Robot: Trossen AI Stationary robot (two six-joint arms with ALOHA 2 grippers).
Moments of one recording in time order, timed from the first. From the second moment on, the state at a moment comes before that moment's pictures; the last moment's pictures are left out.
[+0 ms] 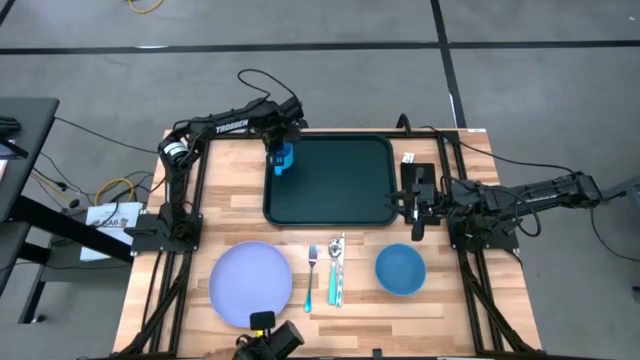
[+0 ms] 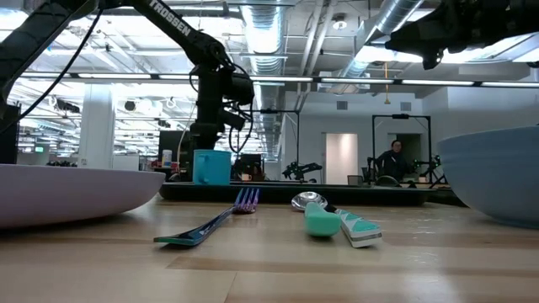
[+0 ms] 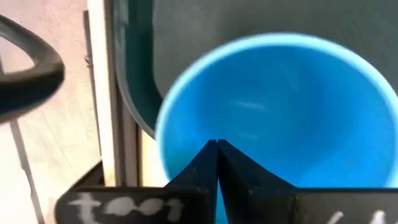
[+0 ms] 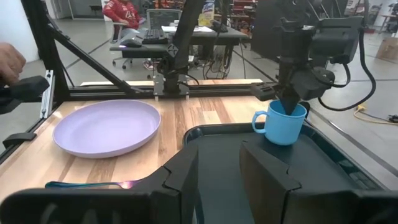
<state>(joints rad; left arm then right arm) 0.70 2.00 1.60 -1.01 -0.17 0.60 0.12 0.61 0.38 0.08 0.23 -0.03</state>
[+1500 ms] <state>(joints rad) 0.73 2.00 1.60 -0.84 -0.25 0.65 0.12 0.61 0.38 0.08 0.23 -0.03</state>
